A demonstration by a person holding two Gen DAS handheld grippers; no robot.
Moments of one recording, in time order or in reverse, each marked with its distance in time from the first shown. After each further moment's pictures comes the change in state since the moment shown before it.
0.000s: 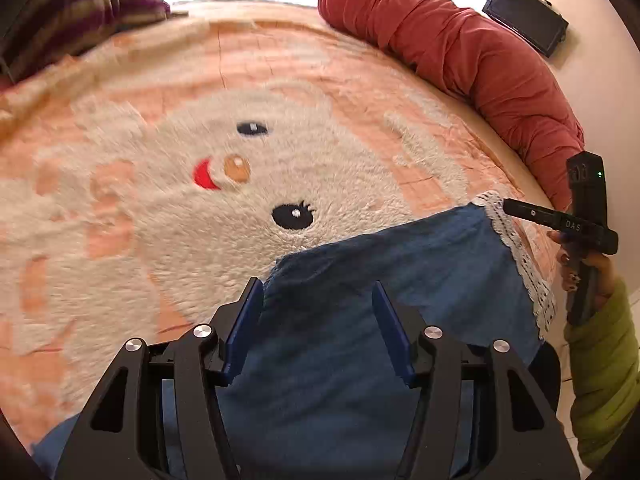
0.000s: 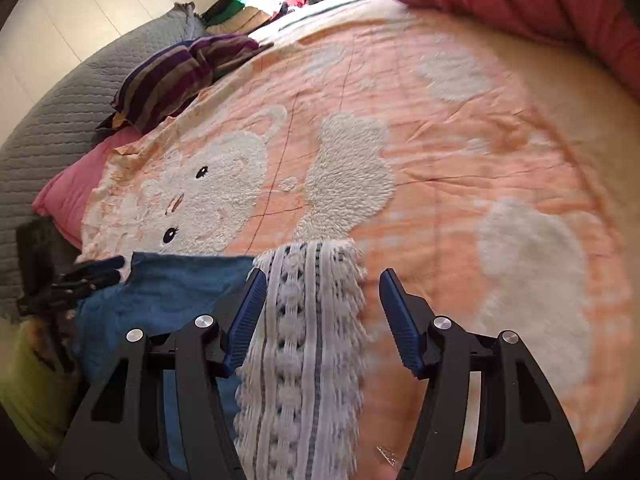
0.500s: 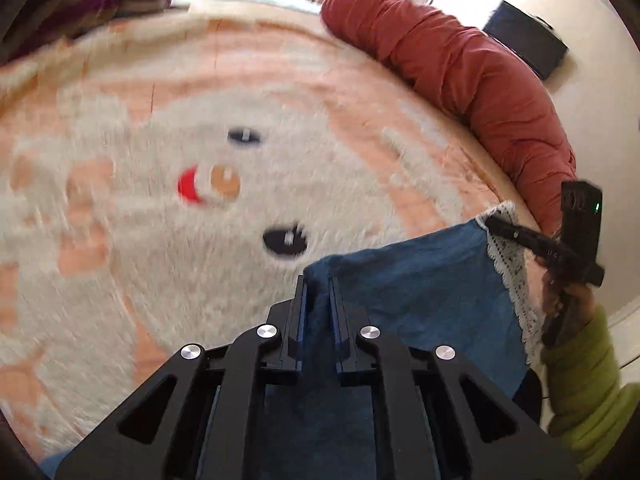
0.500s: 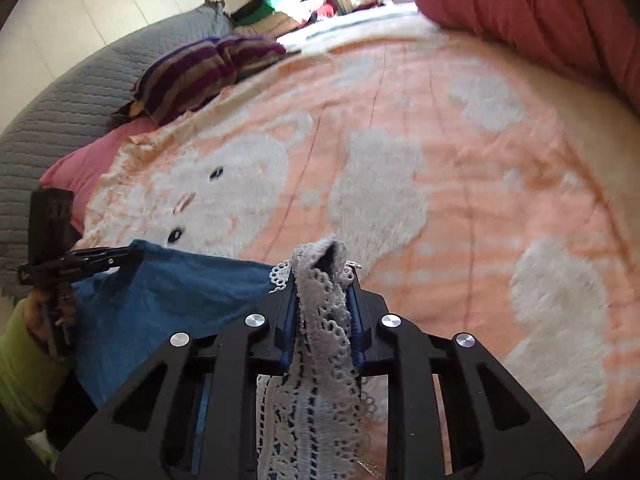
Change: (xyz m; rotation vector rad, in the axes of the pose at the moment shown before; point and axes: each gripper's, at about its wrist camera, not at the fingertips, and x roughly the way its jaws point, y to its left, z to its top) left arm 0.007 0.002 0.014 -0.026 -0.060 -0.046; right arm 0.003 0.009 0.007 -0.125 -0.073 -0.011
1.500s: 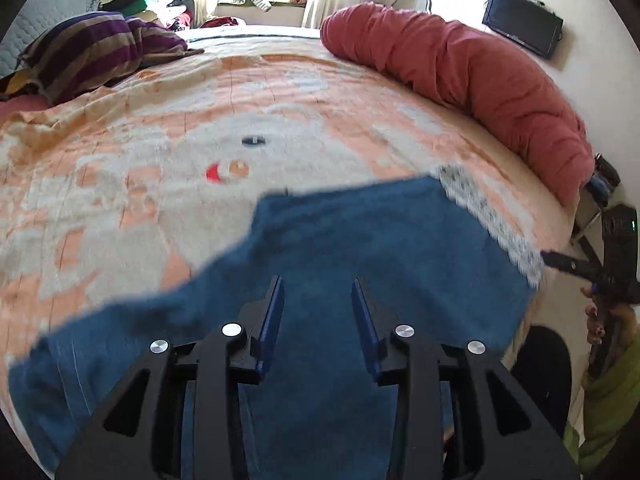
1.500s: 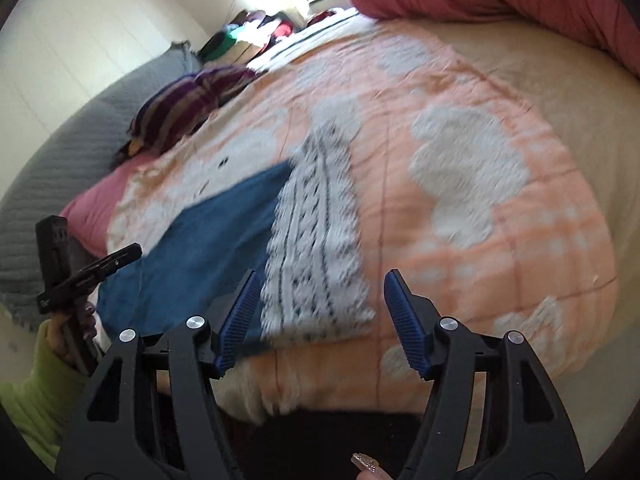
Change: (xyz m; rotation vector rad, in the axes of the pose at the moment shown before) left arm -0.054 -0.054 -0.078 0.086 -0.080 0.185; right arm -0.093 -0.008 -0.117 0.226 -0.040 0.011
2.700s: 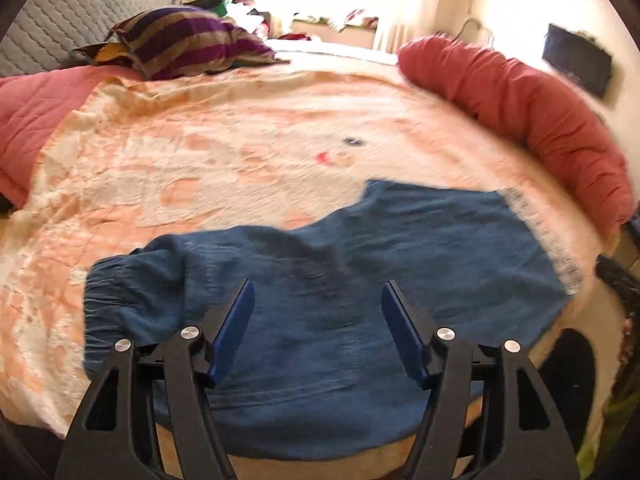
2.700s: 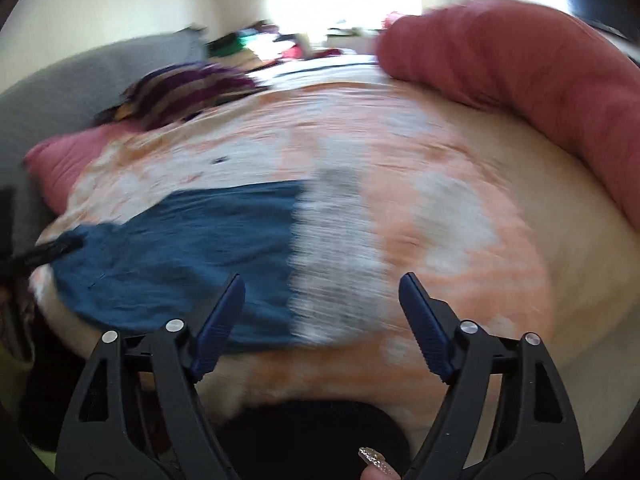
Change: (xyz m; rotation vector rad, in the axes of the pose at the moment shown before) left arm -0.051 0.047 -0.048 -0.156 -0.066 0.233; right arm -0.016 0.082 -0.021 -0.311 -0.132 -0.190
